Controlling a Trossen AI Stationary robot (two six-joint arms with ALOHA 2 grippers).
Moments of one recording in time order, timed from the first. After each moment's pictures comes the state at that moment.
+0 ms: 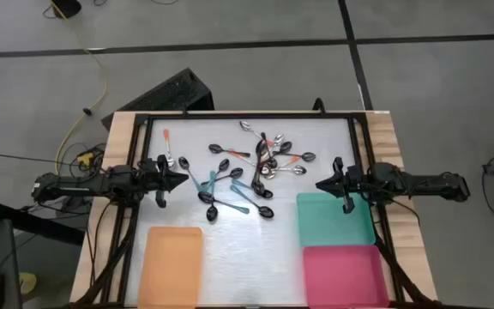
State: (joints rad) left arm 0.00 0.07 0.01 0.05 -0.17 -0.31; right arm -0.01 0.01 0.01 0.04 -0.05 0.15
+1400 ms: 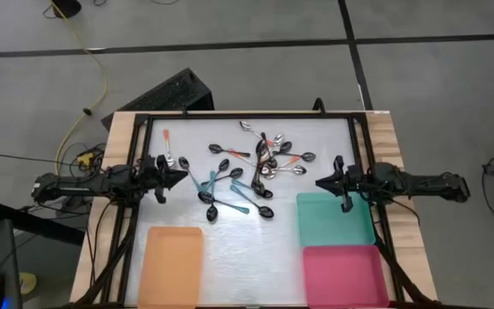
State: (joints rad) left arm 0.00 0.07 0.01 0.08 -0.23 -0.49; right arm -0.02 0.01 0.01 0.03 -0.02 0.13
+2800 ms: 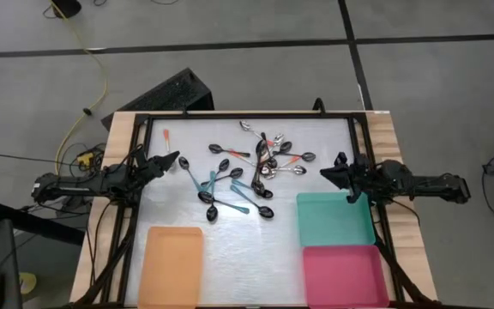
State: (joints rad) left arm 0.00 0.07 0.01 0.15 -0.64 -0.93; right arm -0.03 0.01 0.01 0.28 0.05 0.46
